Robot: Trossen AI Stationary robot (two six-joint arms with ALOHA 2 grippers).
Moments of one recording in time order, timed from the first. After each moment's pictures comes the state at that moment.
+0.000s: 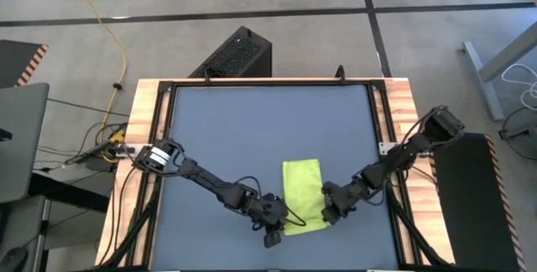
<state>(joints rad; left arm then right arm) -0.40 2.15 1.32 0.11 0.04 -0.71 0.57 1.52 0.45 0.16 -0.09 1.48</state>
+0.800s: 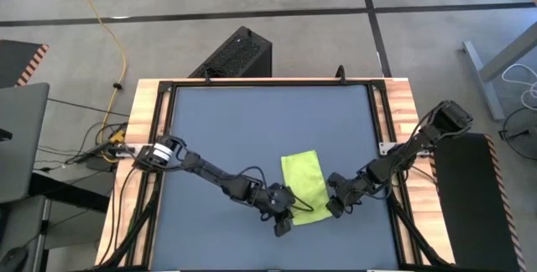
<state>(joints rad) -0.33 2.15 1.36 0.12 -0.01 -0.69 0.57 1.33 0.45 -0.02 0.00 1.41</state>
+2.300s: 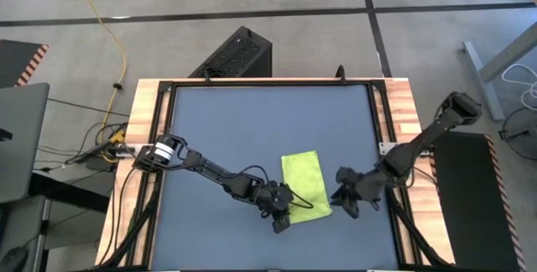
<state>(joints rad) -0.31 2.16 1.36 0.03 -0.01 -0.72 0.65 1.03 0.52 -0.22 0.20 1.04</state>
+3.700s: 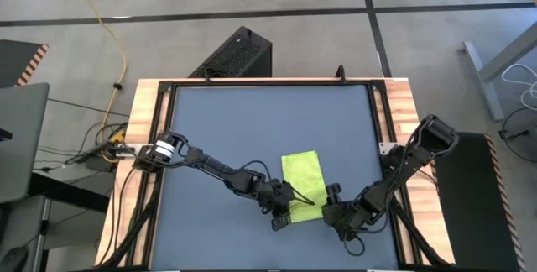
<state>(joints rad) -0.28 2.16 1.36 0.04 0.11 -0.63 0.79 1.61 0.75 -0.30 0.37 0.47</state>
